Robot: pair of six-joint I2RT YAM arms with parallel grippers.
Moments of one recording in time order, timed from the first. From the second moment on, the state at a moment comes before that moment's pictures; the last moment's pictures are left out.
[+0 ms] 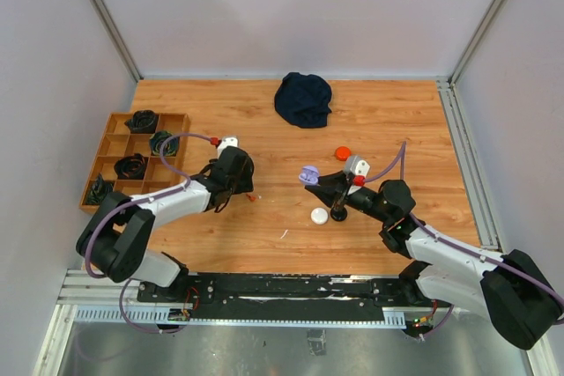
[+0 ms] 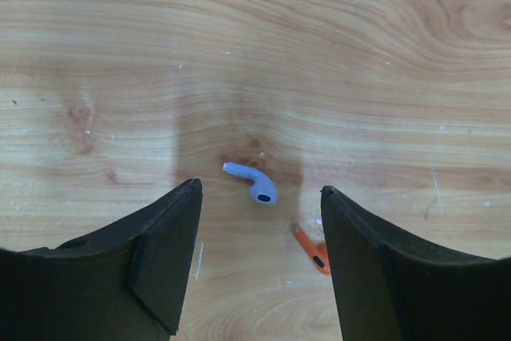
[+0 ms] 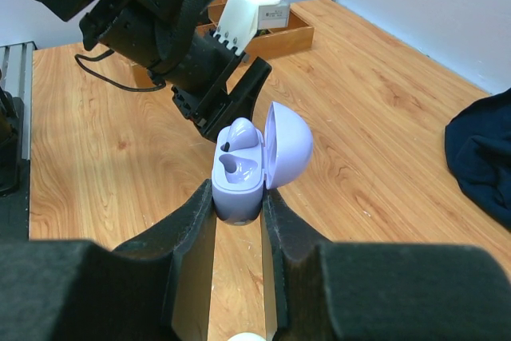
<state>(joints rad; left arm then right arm) -0.55 1.41 0.65 -0.07 -0.37 -0.52 0.65 1.01 0.28 0.85 -0.47 0.01</state>
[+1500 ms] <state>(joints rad) -0.38 1.38 0.60 -0.11 -0.42 -0.59 0.65 1.03 0.28 0.82 -0.47 0.00</state>
